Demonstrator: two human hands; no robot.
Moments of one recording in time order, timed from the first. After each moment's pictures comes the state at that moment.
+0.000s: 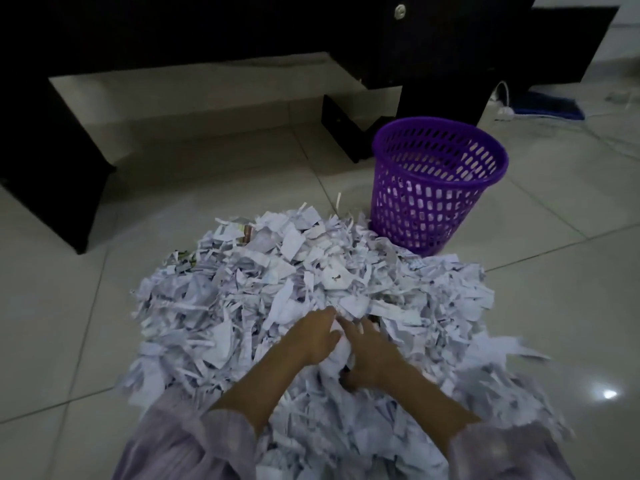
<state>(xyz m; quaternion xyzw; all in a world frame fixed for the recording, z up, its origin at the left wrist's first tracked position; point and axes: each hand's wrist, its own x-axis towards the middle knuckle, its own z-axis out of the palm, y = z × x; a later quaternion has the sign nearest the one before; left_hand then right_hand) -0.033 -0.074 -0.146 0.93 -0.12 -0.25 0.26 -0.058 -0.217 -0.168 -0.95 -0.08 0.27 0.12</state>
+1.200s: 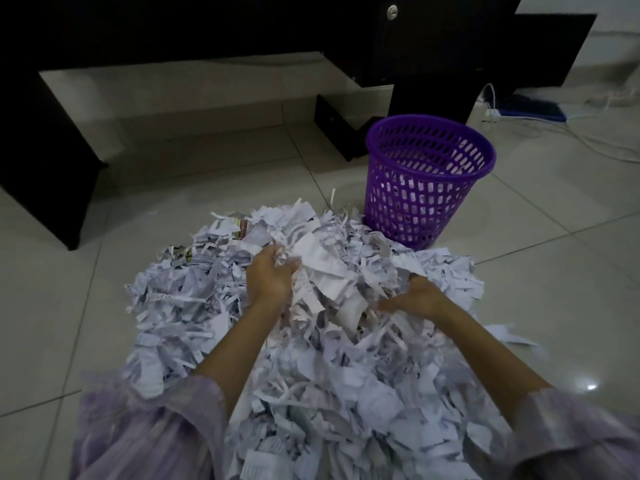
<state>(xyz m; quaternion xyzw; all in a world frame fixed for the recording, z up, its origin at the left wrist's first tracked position) -0.006 -0.047 -0.099 0.81 0.19 0.05 0.55 -0.031 -0.279 -0.092 -0.87 0.12 0.22 0.42</state>
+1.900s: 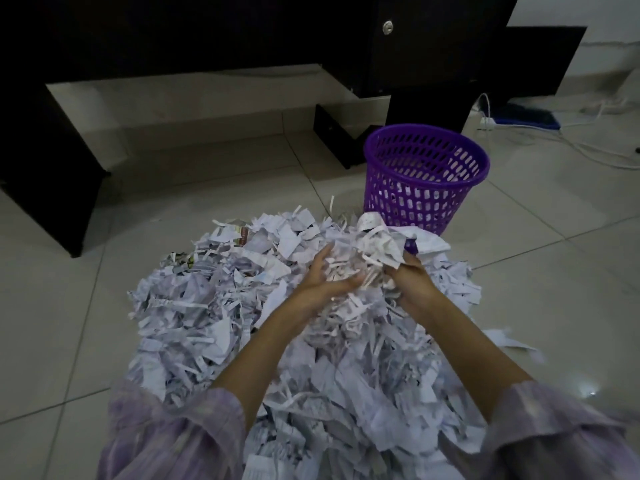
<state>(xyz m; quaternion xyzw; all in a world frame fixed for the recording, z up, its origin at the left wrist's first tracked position) -0.033 -0.085 -0.075 0.71 0.02 -0.23 0.67 -0.022 -0.245 -0.074 -0.67 0.17 0.05 0.72</state>
